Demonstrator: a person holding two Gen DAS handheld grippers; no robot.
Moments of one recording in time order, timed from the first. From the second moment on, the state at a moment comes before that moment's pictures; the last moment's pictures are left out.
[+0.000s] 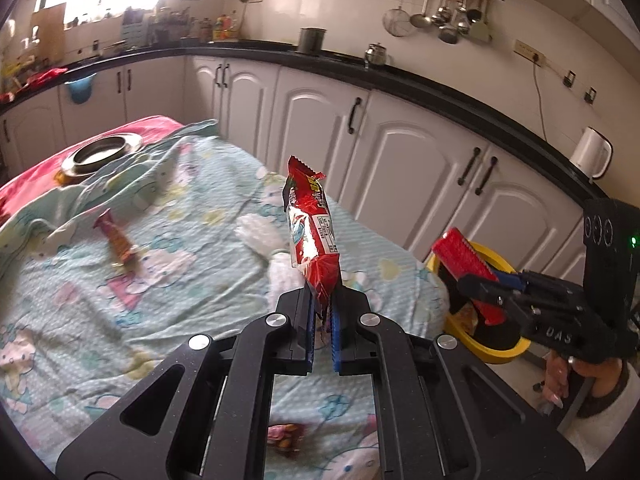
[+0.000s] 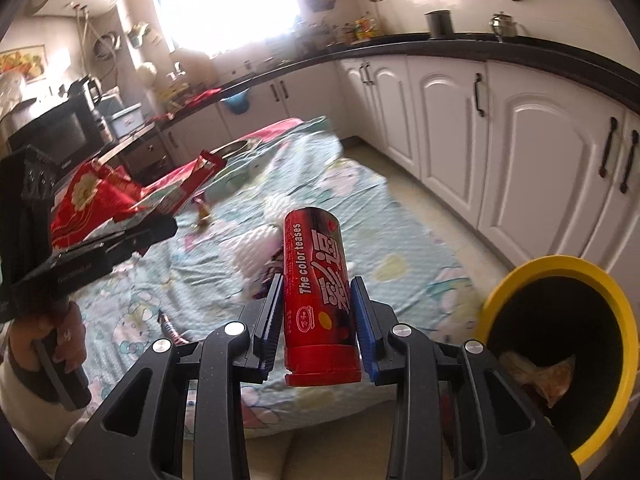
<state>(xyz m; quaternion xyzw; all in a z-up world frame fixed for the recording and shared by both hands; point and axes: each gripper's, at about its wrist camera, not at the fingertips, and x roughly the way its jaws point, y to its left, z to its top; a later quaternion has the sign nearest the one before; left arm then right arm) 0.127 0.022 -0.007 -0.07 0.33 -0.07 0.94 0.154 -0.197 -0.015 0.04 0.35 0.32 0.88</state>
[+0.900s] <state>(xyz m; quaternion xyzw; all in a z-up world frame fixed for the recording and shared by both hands) 0.140 -0.056 -0.009 -0.02 0.33 -0.15 0.93 0.164 -0.292 -0.007 0.10 0.33 0.23 0.91</state>
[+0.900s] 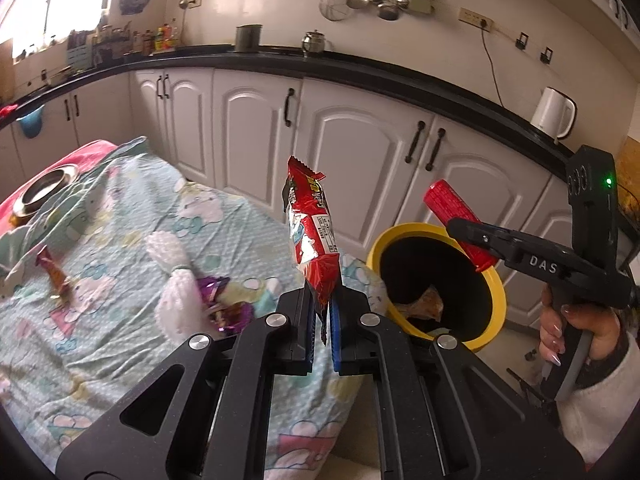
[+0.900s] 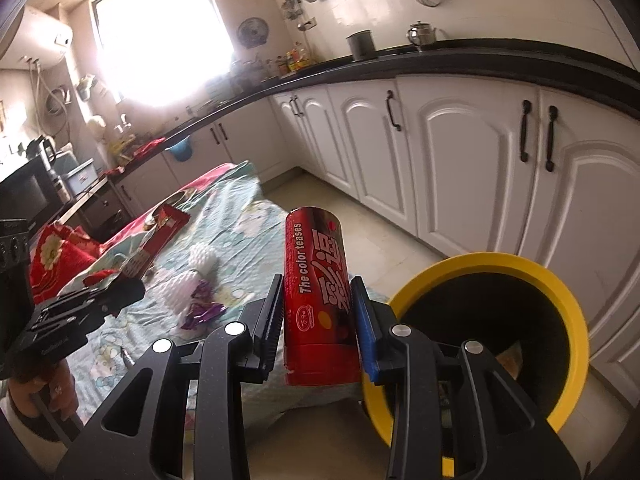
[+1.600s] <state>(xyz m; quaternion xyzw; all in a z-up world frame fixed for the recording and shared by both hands) 0.153 -0.123 -0.029 0.02 0.35 -0.21 0.91 0.168 -0.364 -0.032 0.15 0.34 0.15 0.92</state>
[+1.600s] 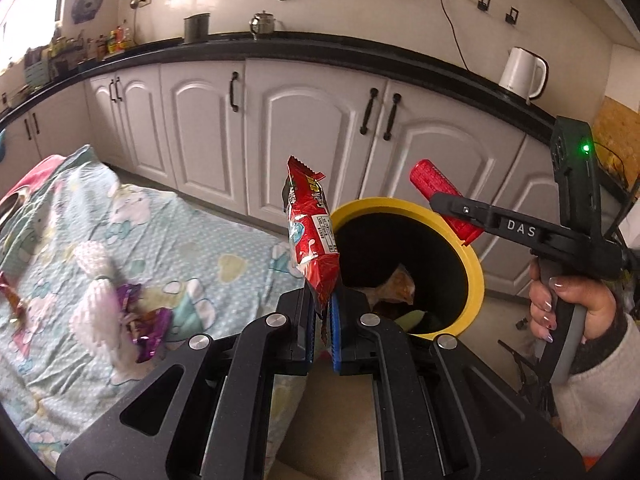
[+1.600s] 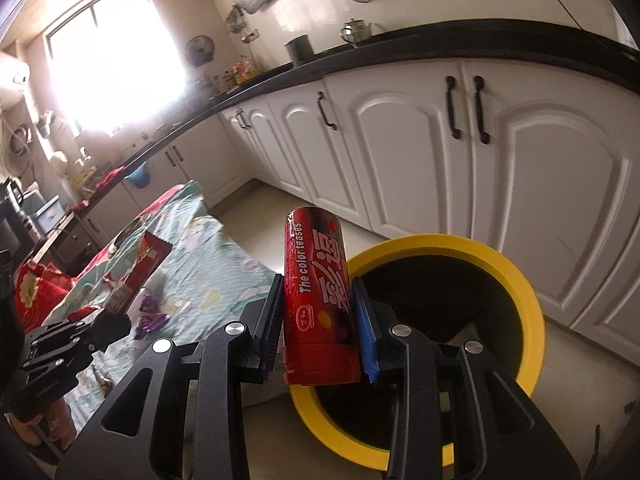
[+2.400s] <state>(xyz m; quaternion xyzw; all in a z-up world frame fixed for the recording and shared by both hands) 0.168 -0.193 -0.070 0.05 0.39 -0.26 0.88 0.166 -0.416 -0.066 0.19 0.36 0.09 0.91</state>
